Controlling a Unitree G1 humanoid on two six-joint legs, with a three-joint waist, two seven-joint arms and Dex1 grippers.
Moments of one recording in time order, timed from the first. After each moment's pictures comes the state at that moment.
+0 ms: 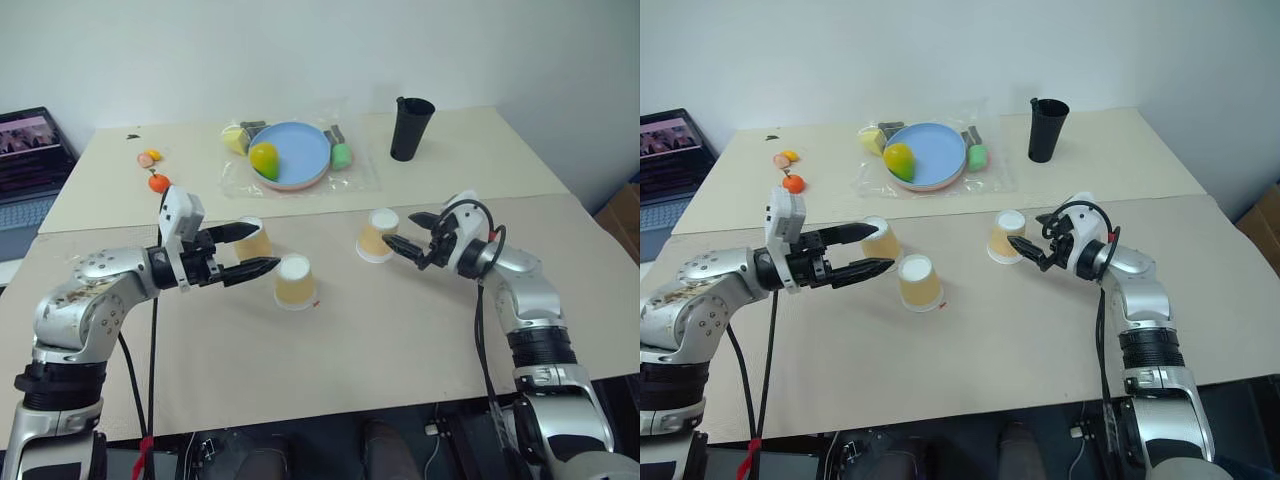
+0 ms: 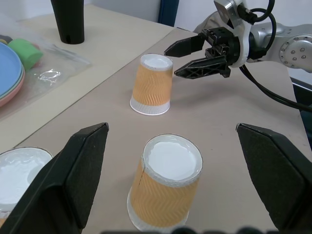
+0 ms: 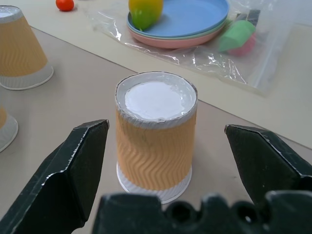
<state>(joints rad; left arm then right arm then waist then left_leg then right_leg) -0.43 0.73 0.14 -0.19 -0.67 0.66 -0.95 -0.66 -0.49 -0.06 0.38 0.26 0.25 0.81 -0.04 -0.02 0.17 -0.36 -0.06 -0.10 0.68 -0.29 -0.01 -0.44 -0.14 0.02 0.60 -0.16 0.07</state>
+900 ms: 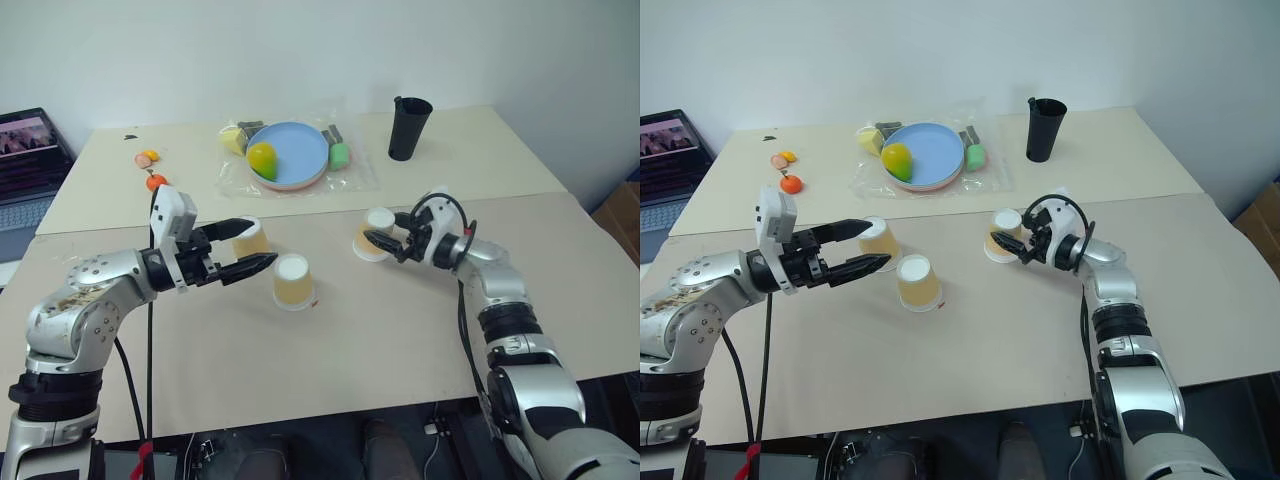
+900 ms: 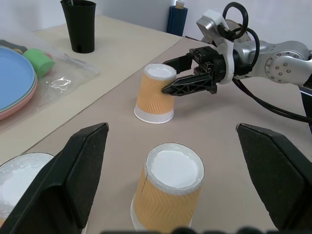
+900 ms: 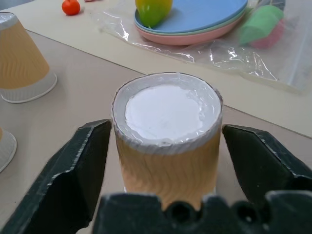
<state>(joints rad) -0.39 0.72 0.18 -0.25 -0.71 0.66 -0.88 -0.82 -0.38 -0.04 0.69 0.22 0.14 0.85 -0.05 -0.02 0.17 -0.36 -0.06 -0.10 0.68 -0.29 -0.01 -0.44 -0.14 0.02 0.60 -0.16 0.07</state>
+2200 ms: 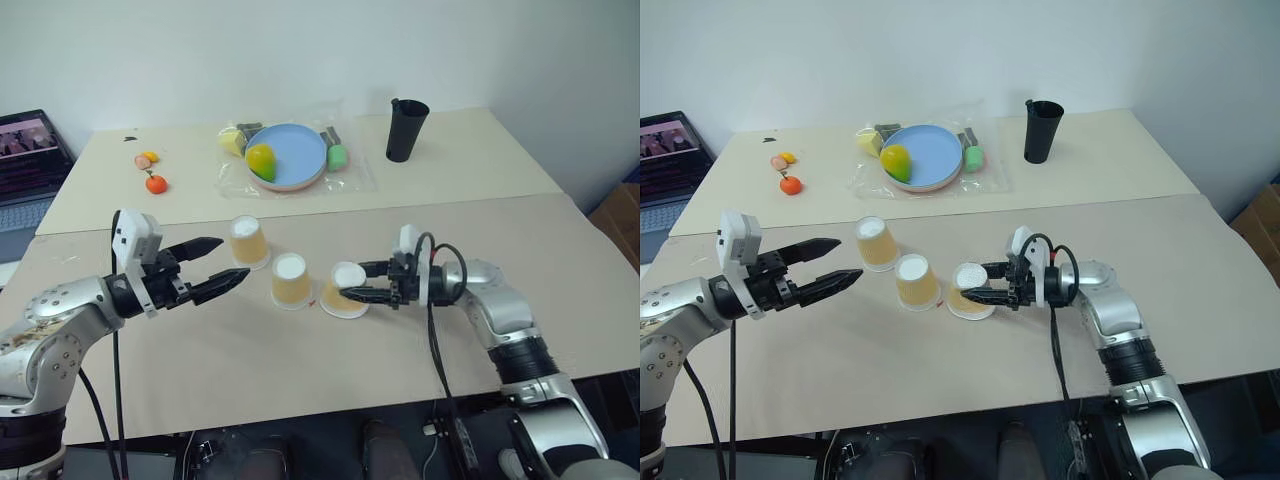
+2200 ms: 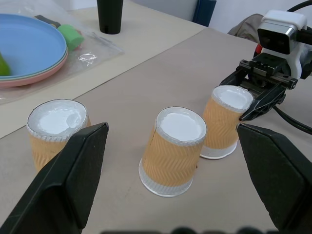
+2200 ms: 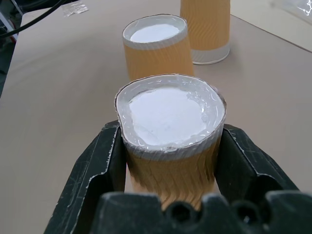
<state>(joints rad) -0.19 0.79 0.33 -0.36 -0.78 0.70 -0.82 -0.60 -0.46 0.15 0.21 0.31 0.35 1.17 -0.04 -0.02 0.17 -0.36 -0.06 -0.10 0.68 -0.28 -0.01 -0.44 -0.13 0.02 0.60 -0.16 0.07</state>
